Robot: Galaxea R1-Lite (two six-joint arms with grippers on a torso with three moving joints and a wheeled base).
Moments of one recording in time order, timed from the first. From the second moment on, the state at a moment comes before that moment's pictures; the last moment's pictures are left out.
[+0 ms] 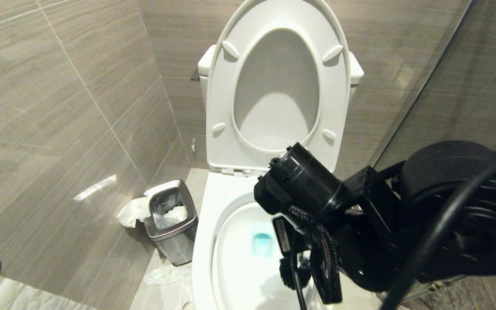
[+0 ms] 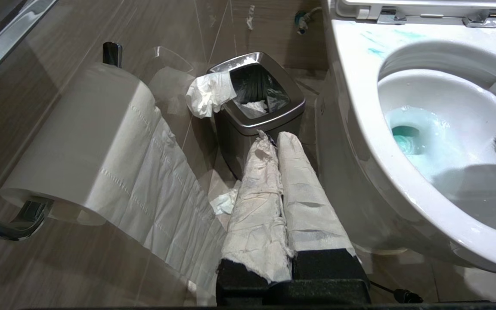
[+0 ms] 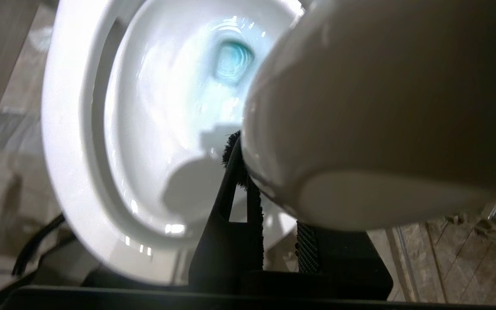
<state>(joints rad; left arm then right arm) 0.00 0.00 0.00 0.00 0.00 0.00 1.00 1.88 -1.51 0.56 -0.67 0.50</state>
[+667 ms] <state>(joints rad) 0.00 0.00 0.00 0.00 0.00 0.00 0.96 2.24 -1.88 0.53 -0.69 0.42</state>
